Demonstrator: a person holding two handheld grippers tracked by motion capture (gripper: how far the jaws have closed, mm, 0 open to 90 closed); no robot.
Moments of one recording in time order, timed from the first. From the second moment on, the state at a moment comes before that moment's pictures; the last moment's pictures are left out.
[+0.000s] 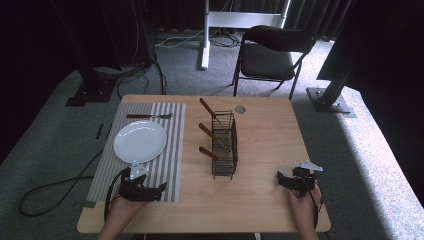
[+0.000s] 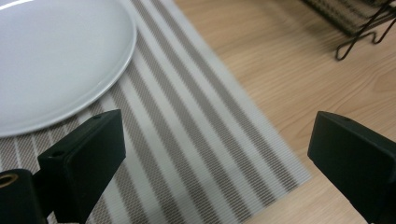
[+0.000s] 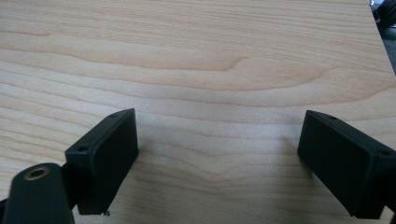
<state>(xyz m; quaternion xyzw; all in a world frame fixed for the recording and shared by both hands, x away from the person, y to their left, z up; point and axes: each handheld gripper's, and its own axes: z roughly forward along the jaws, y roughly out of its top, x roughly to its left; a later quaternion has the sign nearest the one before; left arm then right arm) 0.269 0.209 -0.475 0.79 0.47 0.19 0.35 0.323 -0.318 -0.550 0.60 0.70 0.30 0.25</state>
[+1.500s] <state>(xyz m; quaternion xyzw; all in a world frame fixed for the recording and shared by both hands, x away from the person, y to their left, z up) 0.310 0.096 -0.409 0.80 0.36 0.12 0.46 0.323 -0.318 -0.550 0.60 0.70 0.30 0.25</state>
